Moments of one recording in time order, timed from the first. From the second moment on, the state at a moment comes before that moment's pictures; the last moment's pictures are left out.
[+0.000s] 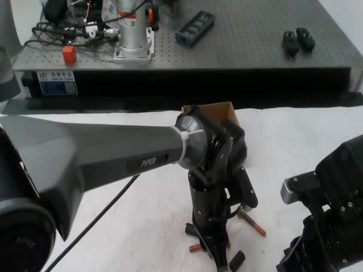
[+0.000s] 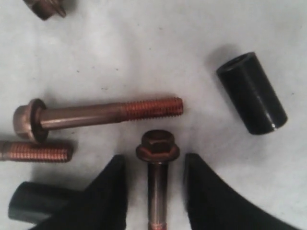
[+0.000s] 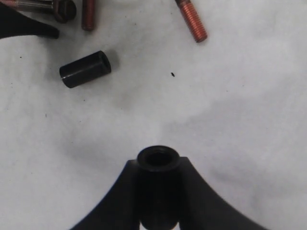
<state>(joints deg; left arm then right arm) -48.0 119.3 -86.2 53.5 6.9 32.1 10.9 66.4 -32.1 43.2 -9.1 -3.7</state>
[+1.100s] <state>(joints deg) -35.4 83.5 -49.6 -9.7 33.4 -21.5 19.0 63.0 -21.2 -0.5 -43.2 13.8</state>
